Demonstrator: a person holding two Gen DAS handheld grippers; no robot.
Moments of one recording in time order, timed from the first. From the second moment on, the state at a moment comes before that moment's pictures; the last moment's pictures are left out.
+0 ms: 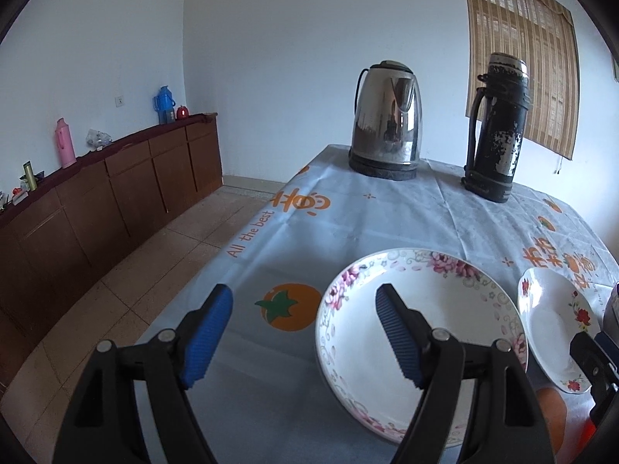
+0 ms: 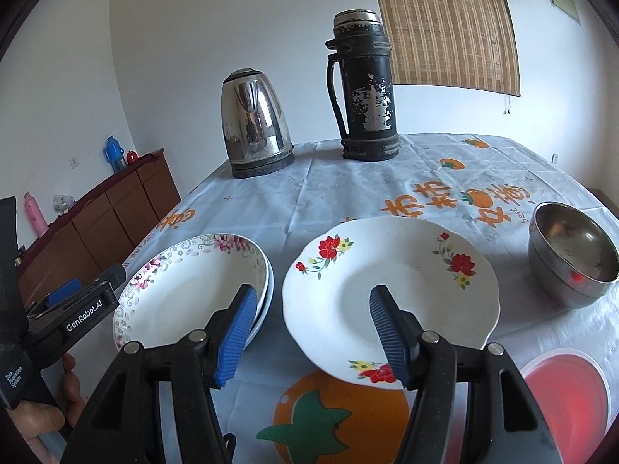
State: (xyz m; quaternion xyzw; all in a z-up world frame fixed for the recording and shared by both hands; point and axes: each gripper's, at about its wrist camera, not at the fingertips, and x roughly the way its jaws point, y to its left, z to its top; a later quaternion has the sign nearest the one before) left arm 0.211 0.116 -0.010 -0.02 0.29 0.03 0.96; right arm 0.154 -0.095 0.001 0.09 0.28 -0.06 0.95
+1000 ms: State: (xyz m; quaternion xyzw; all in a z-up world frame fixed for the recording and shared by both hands) left arm 0.146 0.108 -0.013 -0.07 0.27 0.02 0.96; right arm 0.078 -0.138 -0.002 0.15 0.27 -0.06 0.95
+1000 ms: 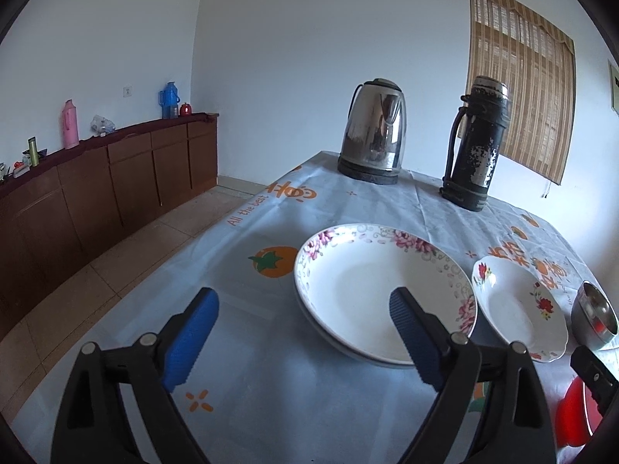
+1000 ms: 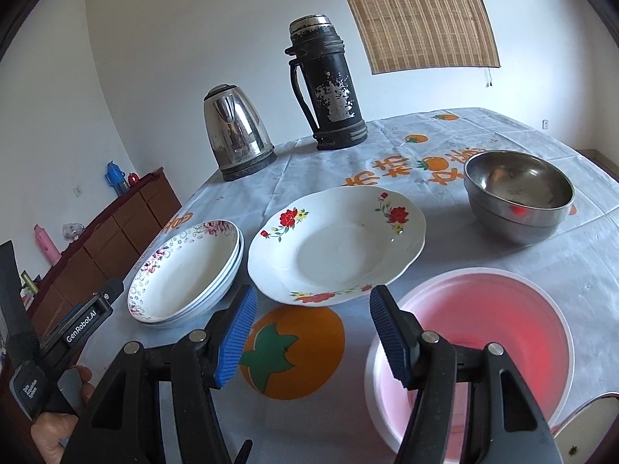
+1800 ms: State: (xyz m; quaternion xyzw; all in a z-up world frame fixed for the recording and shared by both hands) left arm 0.111 0.013 -0.020 -0.07 0.37 -0.06 0.93; right arm 0.033 -0.172 0.027 0.13 0.33 -0.03 0.93
